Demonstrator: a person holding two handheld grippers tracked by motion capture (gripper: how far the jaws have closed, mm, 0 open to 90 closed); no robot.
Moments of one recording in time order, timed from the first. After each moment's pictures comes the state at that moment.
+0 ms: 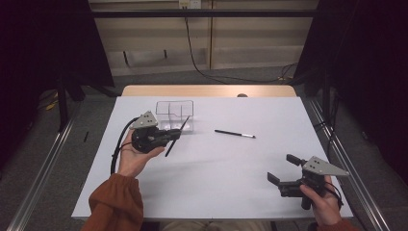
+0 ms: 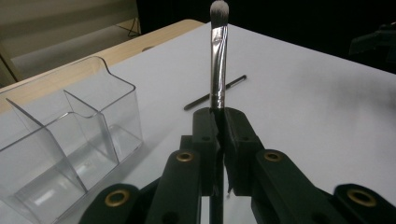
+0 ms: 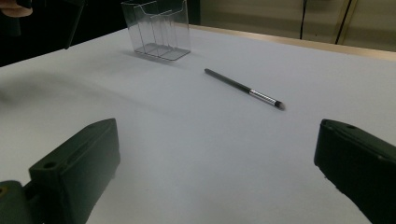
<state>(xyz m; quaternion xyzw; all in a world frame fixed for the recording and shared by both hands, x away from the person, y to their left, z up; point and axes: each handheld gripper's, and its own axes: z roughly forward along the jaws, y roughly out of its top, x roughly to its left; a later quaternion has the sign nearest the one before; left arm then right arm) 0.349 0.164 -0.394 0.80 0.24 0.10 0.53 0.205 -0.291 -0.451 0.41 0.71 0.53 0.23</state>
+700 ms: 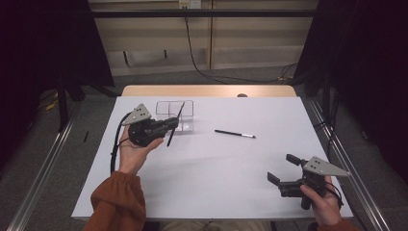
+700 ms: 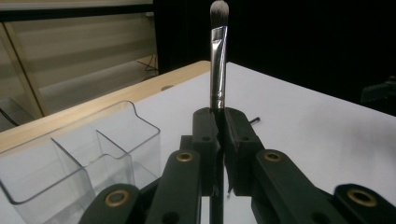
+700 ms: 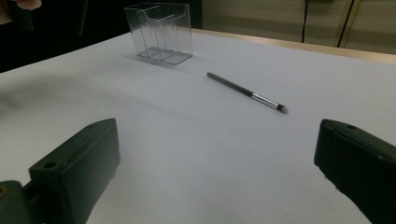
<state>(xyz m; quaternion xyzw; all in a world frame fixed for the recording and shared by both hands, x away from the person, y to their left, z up) 0.358 0.171 -0.381 0.76 0.26 0.13 0.58 0.204 -0.291 -0.450 0.41 0.70 0.53 0.23</state>
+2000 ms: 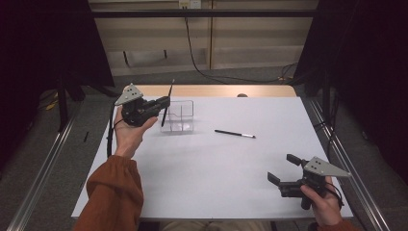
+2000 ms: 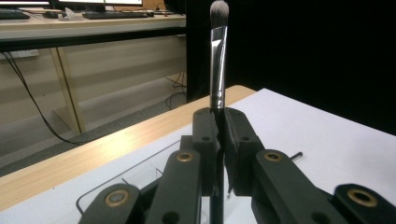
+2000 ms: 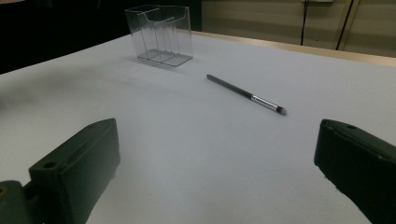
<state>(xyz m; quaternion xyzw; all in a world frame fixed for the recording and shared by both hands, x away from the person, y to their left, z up) 0.399 0.181 -0.356 0.73 0.29 0.18 0.59 0.203 -0.291 -0.450 0.41 0.70 0.54 0.23</state>
